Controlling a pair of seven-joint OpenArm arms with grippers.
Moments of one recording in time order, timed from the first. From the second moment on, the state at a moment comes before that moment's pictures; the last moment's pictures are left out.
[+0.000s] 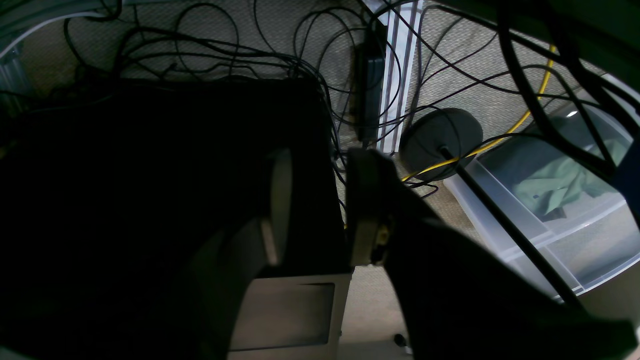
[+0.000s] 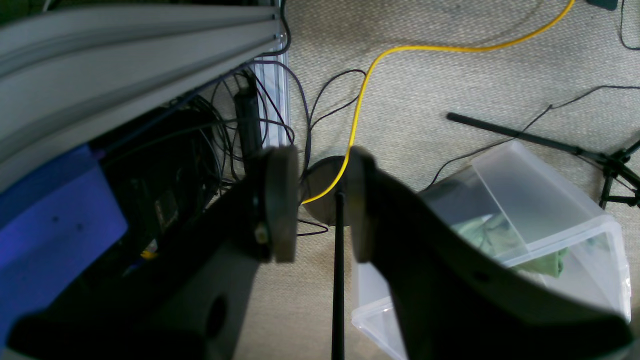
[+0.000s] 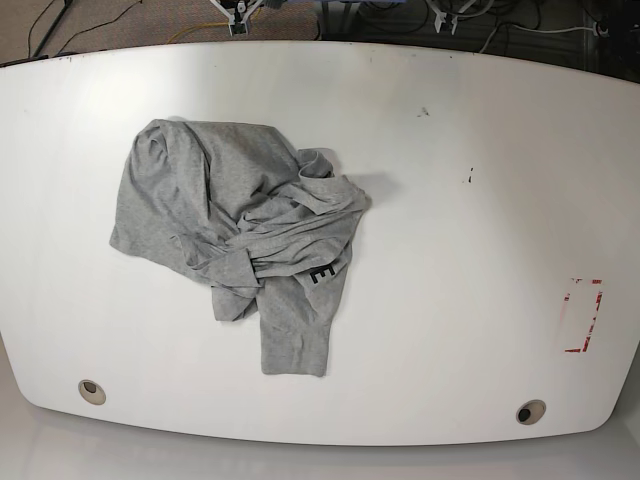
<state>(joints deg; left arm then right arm) 8.2 -5.0 -10.0 7.1 11.8 -10.0 -2.8 -13.0 0.7 16.2 15.8 -15.8 10.5 4.6</state>
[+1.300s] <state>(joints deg) 8.4 -6.7 -10.1 7.2 11.8 -10.0 -3.0 -12.6 -0.5 15.9 15.8 -15.6 10.7 4.2</state>
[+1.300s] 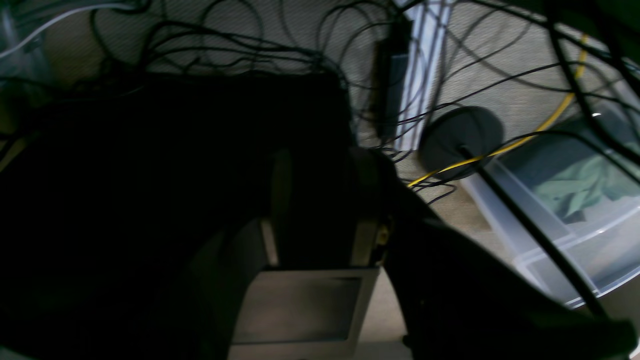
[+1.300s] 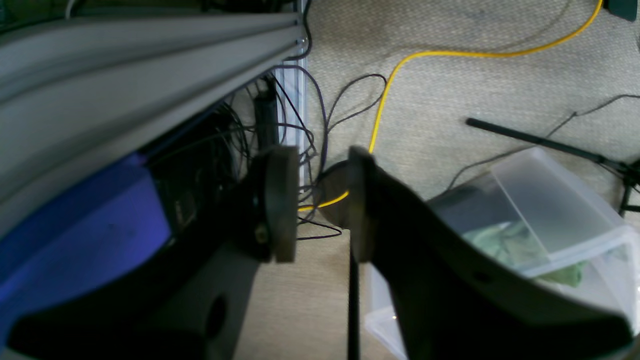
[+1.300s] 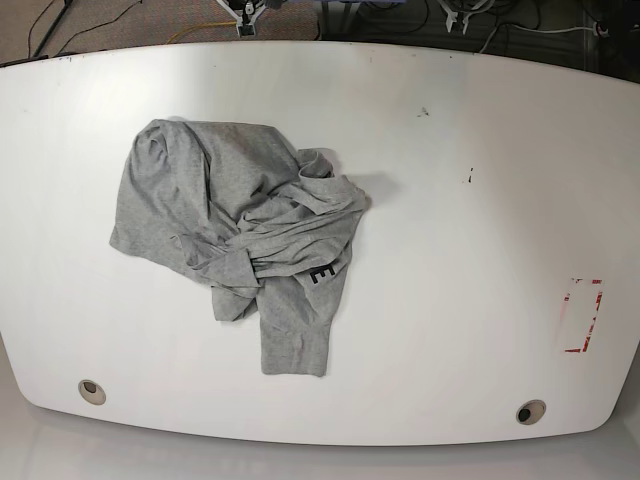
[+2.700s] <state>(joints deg) 20.6 -6.6 -10.1 27.7 11.6 -10.4 -4.7 -20.5 -2.0 16.0 23.0 -15.6 10.5 11.2</state>
